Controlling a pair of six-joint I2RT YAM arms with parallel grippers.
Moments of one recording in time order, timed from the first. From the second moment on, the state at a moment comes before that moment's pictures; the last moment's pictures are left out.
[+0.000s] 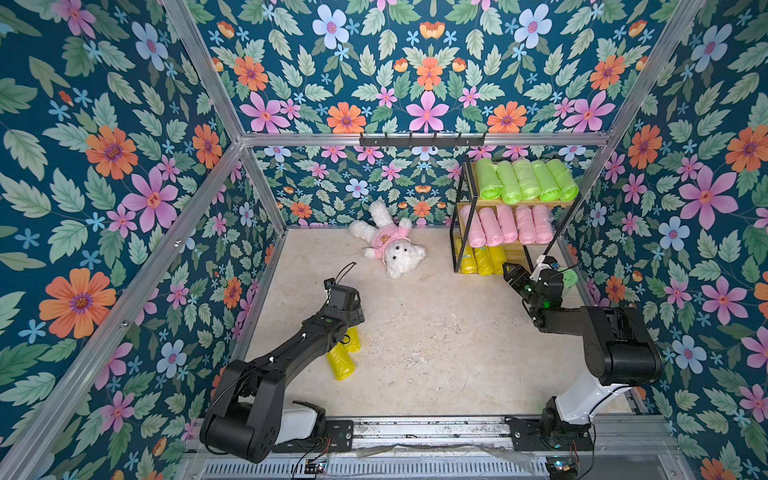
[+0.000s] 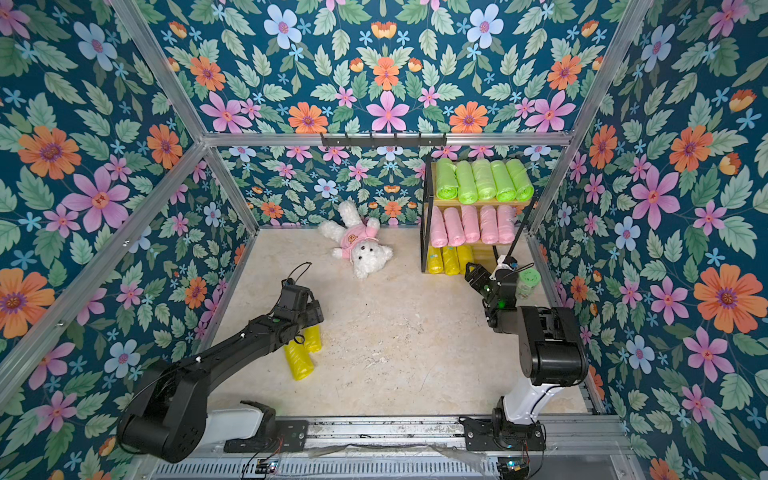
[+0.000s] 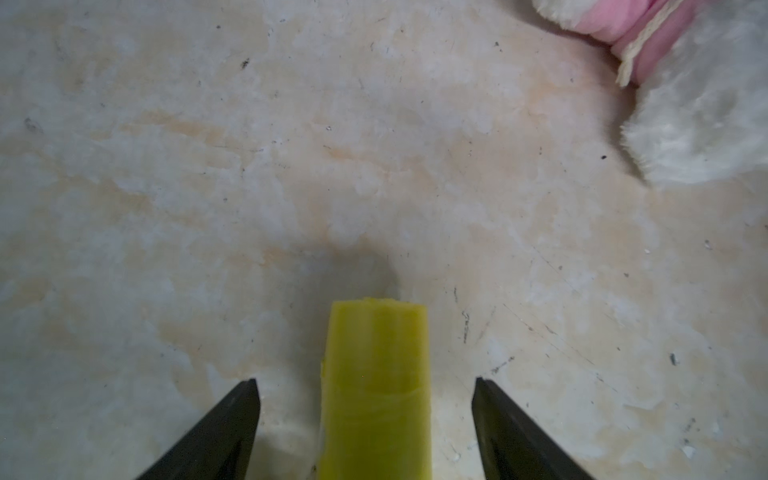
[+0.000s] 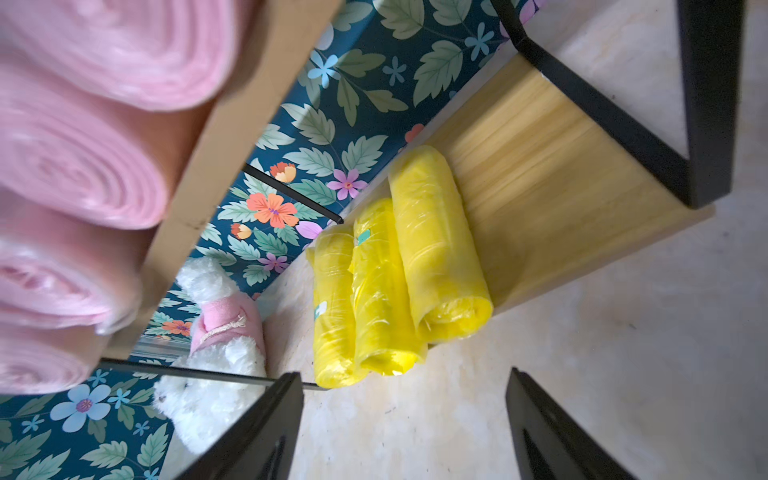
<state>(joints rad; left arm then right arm) -0.36 1.36 0.63 -0.19 -0.31 -0.52 -0.01 1.66 0.61 0.74 -0.25 0.76</state>
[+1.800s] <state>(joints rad) -0.57 1.27 0.59 0.59 -0.09 -1.07 0.86 1.67 0.69 0.99 -0.27 1.00</state>
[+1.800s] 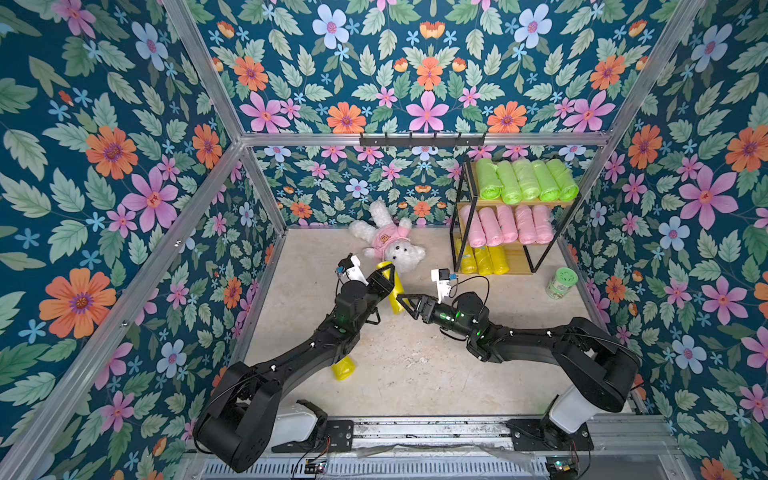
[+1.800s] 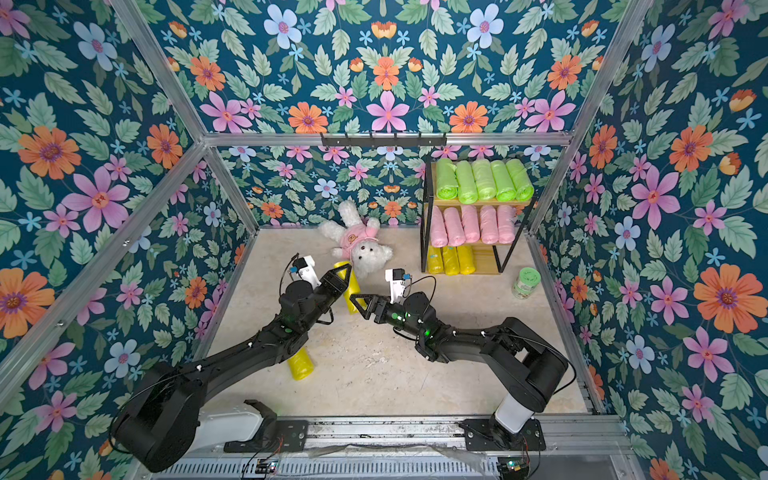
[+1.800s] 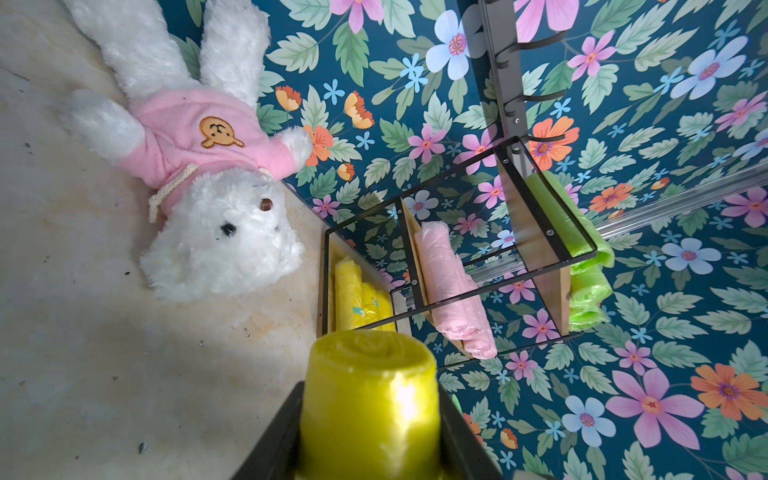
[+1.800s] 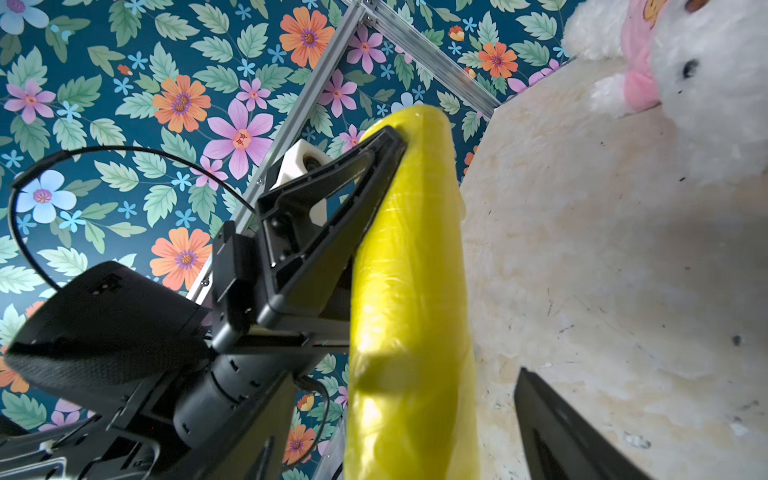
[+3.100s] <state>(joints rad) -0.55 1.23 0.60 0.46 -0.11 -0.85 0.63 1.46 0.48 0.71 -0.29 0.85</state>
